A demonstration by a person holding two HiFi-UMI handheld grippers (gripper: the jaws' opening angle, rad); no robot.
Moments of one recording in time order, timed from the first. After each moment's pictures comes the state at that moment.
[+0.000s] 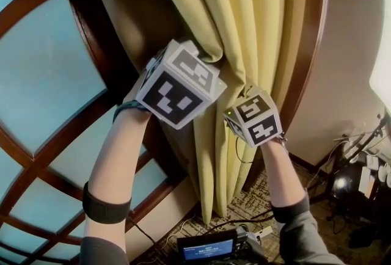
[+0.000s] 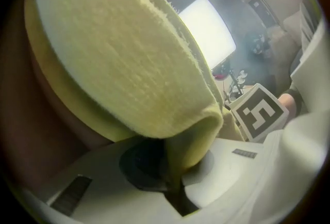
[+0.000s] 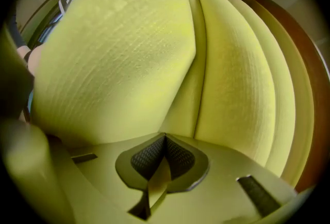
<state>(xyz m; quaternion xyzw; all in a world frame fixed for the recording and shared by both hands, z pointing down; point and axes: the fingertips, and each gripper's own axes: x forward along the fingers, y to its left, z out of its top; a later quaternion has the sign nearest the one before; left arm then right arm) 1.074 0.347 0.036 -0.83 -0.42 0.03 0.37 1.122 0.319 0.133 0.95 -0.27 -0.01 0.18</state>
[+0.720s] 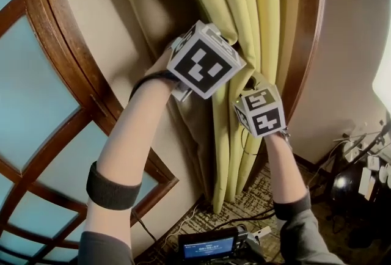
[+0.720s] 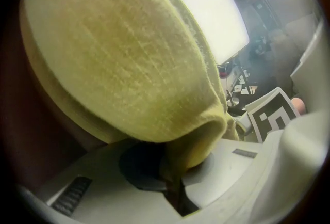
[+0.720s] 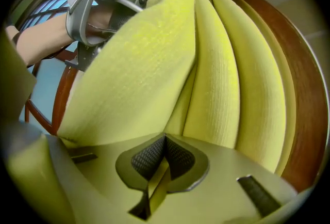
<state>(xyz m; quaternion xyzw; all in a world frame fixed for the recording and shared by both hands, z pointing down) 1.153 0.431 0.032 -0.83 -0.41 0.01 0.37 1.183 0.420 0.146 0.97 -0.18 0.01 0.17</state>
